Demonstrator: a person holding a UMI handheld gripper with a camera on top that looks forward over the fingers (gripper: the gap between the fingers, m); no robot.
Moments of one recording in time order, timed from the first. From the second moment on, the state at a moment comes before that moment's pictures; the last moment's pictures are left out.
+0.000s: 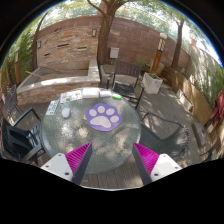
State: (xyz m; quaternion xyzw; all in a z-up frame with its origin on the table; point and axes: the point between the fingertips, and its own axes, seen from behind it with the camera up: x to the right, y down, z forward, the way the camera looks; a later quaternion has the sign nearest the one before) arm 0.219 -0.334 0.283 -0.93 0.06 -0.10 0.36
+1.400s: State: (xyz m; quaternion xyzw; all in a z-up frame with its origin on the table) arm -0.038 0.070 -0.018 -0.91 -0.05 0.01 0.41
